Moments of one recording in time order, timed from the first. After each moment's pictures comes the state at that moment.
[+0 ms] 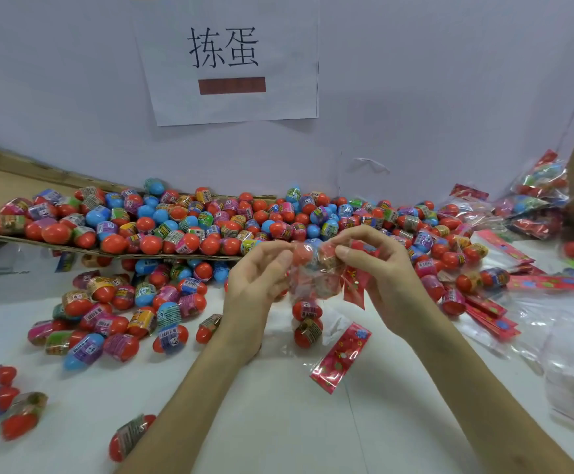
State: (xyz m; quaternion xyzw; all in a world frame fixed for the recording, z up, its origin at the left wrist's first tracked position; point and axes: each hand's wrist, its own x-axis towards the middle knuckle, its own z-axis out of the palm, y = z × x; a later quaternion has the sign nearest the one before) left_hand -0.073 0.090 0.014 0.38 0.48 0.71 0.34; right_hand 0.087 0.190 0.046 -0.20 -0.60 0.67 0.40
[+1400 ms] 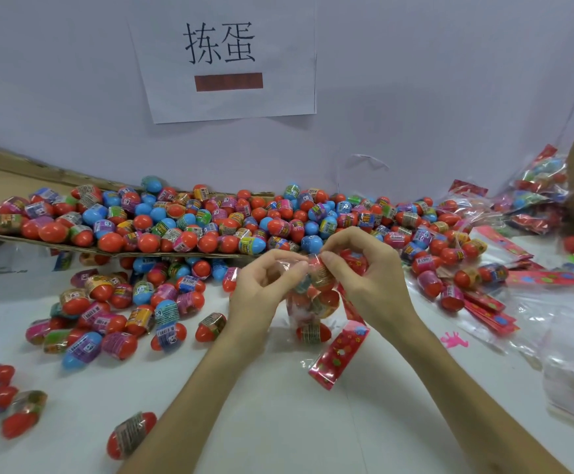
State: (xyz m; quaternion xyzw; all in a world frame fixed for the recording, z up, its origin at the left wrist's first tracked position) left_hand -0.067 0.091 0.007 0.40 0.53 0.66 0.35; right_hand 0.077 0.181 0.032 -0.24 -0.78 0.35 0.46
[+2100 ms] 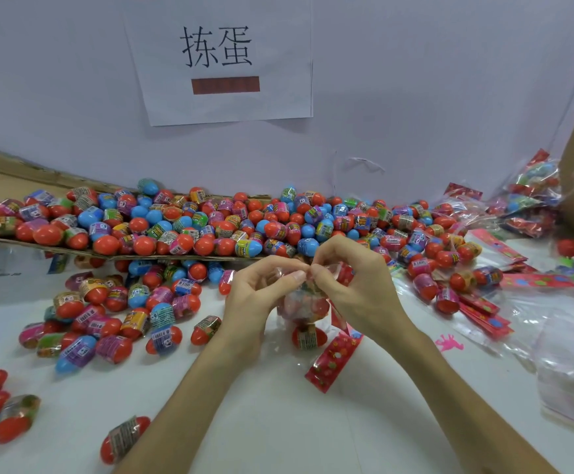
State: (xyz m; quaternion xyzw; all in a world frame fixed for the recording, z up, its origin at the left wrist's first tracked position) left_hand -0.066 0.086 0.012 0.39 0.50 0.67 0.37; right_hand 0.075 0.176 0.034 -0.20 -0.83 0.30 0.43
